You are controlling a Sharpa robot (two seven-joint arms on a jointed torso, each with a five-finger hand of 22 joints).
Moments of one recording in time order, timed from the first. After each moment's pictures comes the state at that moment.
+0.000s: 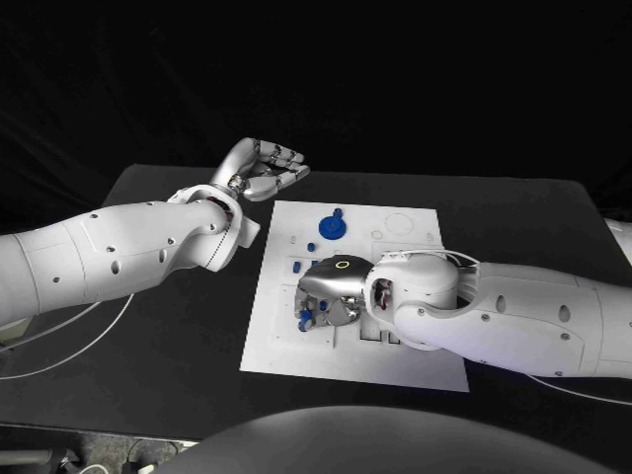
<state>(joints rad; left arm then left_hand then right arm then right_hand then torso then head) 1.26 -0.70 -0.23 1.33 -0.54 -0.69 0.42 1.41 -0.05 0.06 0.29 0.28 0.98 0.15 0.10 0.08 1.10 0.10 0.07 0.06 1.47 0.04 1.53 1.31 0.01 1.47 0.15 1.57 1.31 1.16 -0.57 -0.21 1.65 -1.63 -0.06 -0.08 1.56 0.03 0.18 0.20 0.05 1.09 0.14 0.10 0.09 1.20 0.09 0.06 0.06 1.47 0.02 1.57 1.31 0.01 1.47 0.14 1.57 1.31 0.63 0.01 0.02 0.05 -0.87</state>
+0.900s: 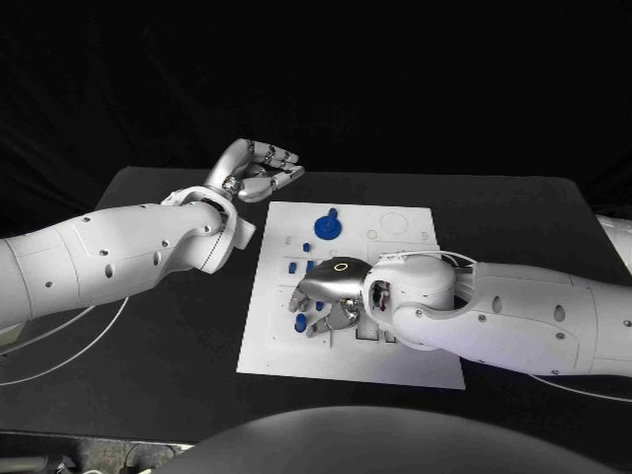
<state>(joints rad) 1.26 -0.70 -0.23 1.33 -0.54 -0.69 0.42 1.41 -0.05 0.06 0.29 0.28 0.98 0.15 0.10 0.08 1.10 0.10 0.07 0.06 1.47 0.04 1.53 1.31 0.02 1.47 0.15 1.57 1.31 1.15 -0.59 -0.21 1.65 -1.65 -0.05 -0.09 1.48 -0.06 0.11 0.21 0.05 0.87 0.18 0.07 0.07 0.94 0.13 0.06 0.06 1.46 0.04 1.57 1.31 0.01 1.46 0.15 1.54 1.31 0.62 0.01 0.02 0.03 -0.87</state>
